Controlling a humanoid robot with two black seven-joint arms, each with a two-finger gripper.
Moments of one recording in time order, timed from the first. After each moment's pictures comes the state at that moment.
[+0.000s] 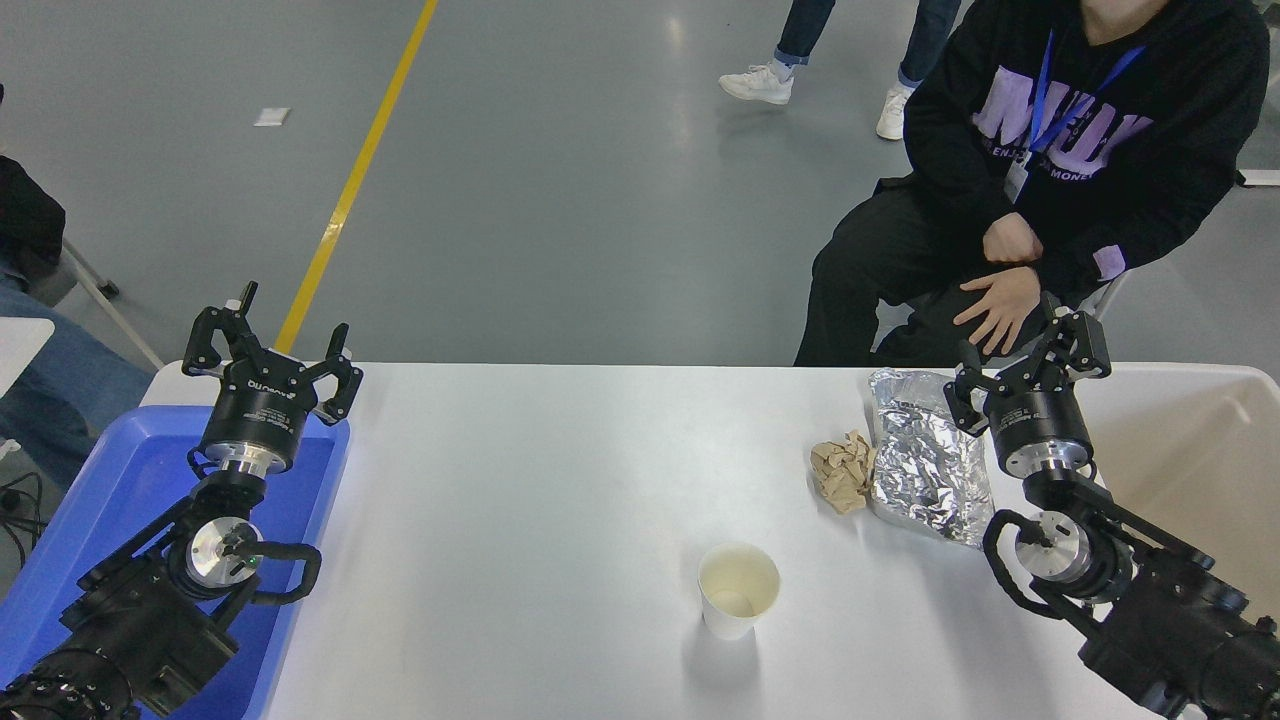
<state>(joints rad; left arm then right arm) -0.54 0.25 -0.94 -0.52 0.01 -0.56 -0.50 0.54 -0.31 0.59 0.72 0.11 0.09 0.67</state>
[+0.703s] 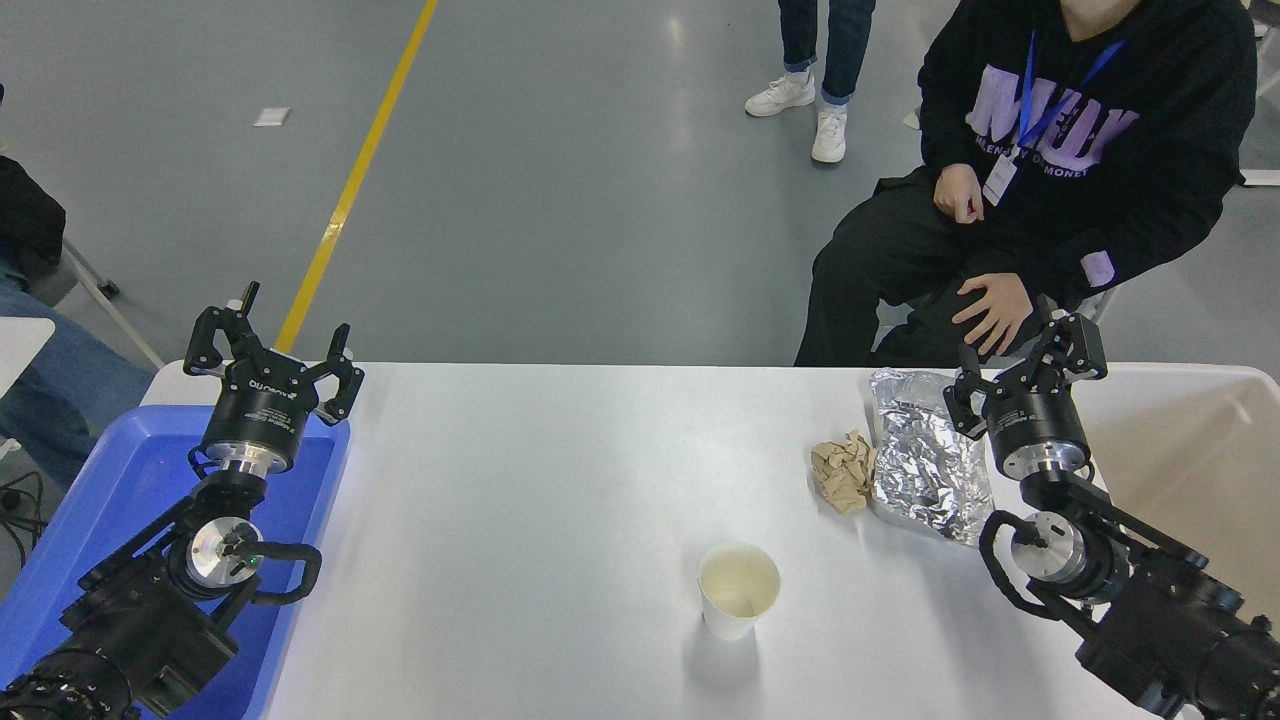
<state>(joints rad) -0.54 0.25 -0.94 -0.52 0.01 -0.56 -0.50 0.54 -0.31 0.59 0.71 0.11 0.08 0.67</state>
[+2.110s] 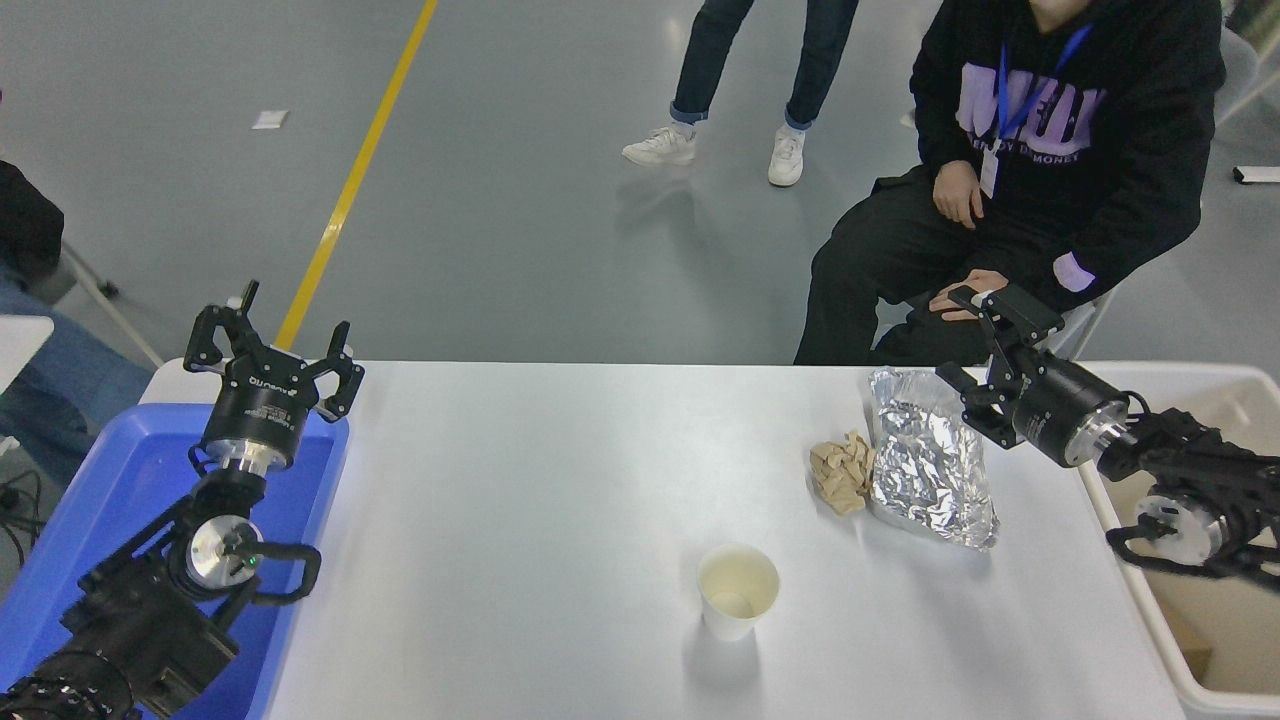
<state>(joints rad) -0.54 0.25 -0.94 -0.52 0.01 -0.56 -0.50 1.37 -0.61 -0.94 1.05 0.11 0.21 0.67</state>
